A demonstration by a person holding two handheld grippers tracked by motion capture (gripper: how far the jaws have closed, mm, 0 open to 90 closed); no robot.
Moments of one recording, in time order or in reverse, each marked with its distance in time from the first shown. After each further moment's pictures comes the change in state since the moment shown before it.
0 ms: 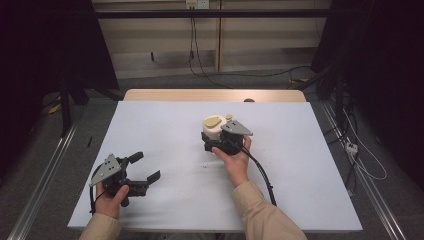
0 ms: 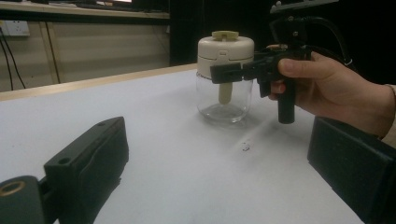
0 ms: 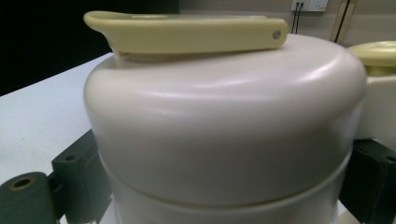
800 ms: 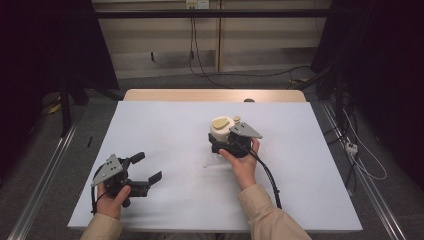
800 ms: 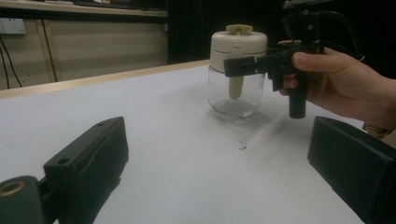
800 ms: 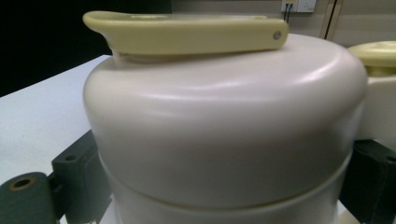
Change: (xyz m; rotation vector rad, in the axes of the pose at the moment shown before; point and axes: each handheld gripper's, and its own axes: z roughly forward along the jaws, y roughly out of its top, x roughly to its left) left arm -0.003 0.000 0.003 0.007 -0.010 -0.007; right arm -0.011 0.000 -0.022 -0.006 -0.023 0.017
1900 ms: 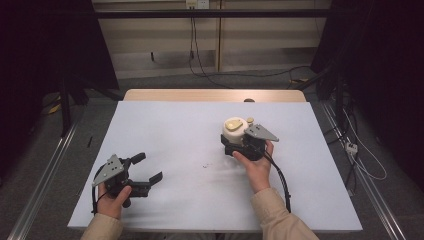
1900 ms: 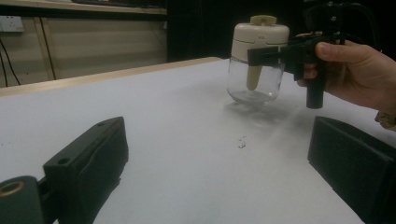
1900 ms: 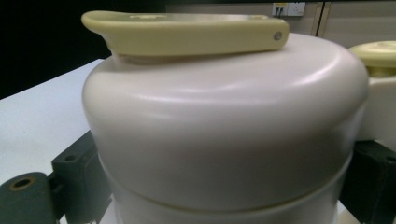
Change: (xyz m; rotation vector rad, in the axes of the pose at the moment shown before) left arm 0.000 0.000 0.001 0.009 -0.001 0.009; right arm -0.023 0.002 -0.032 -0.010 -0.013 0.009
